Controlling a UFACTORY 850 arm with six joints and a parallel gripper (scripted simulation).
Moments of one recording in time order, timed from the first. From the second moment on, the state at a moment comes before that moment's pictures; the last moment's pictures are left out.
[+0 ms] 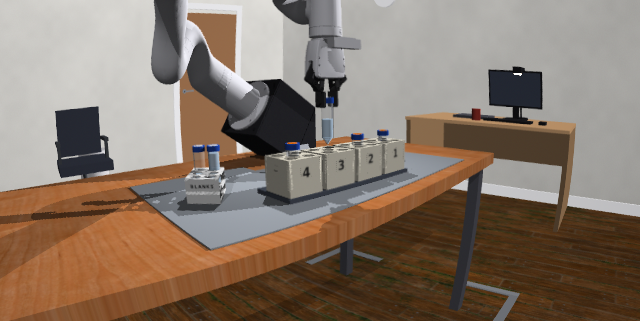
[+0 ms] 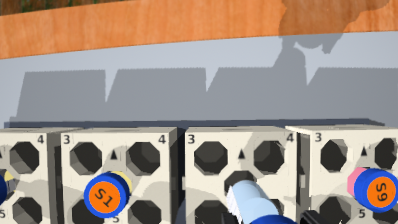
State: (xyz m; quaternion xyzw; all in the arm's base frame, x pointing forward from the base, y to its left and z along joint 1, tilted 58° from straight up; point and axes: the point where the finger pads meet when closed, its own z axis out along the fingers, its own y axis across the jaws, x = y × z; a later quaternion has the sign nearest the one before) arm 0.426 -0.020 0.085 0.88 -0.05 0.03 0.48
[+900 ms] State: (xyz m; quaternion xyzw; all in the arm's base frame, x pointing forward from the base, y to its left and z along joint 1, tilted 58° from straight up) arm 0.426 -0.031 0.078 0.88 -0.05 0.03 0.48
